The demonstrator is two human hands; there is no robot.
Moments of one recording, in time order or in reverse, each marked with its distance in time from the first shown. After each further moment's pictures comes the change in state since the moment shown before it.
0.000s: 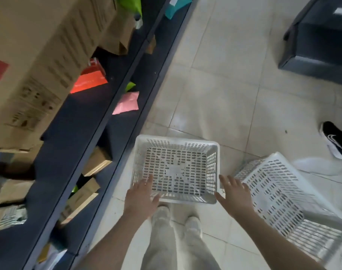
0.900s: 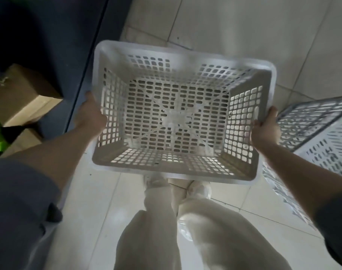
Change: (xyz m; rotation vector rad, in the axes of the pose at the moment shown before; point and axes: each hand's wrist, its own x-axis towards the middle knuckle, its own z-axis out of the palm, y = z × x) left_hand 0.287 -0.125 0.174 -0.241 0.155 -0.416; right_hand 0.253 0.045 0.236 0.509 0.247 0.514
